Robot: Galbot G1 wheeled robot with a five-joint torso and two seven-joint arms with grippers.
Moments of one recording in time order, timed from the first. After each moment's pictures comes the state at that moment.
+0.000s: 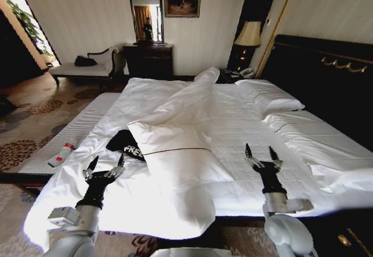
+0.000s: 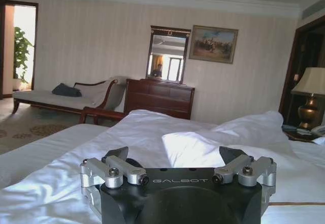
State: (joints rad) left arm 1.87 -1.42 -0.81 -2.50 -0.45 0.16 -0.07; right arm -1.57 1.25 0.71 2.29 0.98 -0.06 0.10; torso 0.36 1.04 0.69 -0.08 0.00
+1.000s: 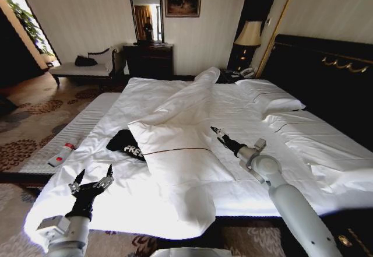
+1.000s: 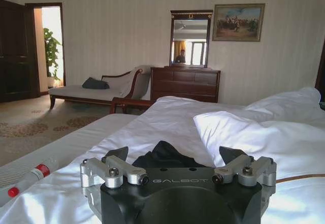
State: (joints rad) left arm 1.94 -1.50 -0.85 -2.50 -0.36 0.17 -0.07; right arm -0.94 0.97 0.33 1.81 1.66 -0.37 0.31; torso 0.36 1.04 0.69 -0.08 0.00
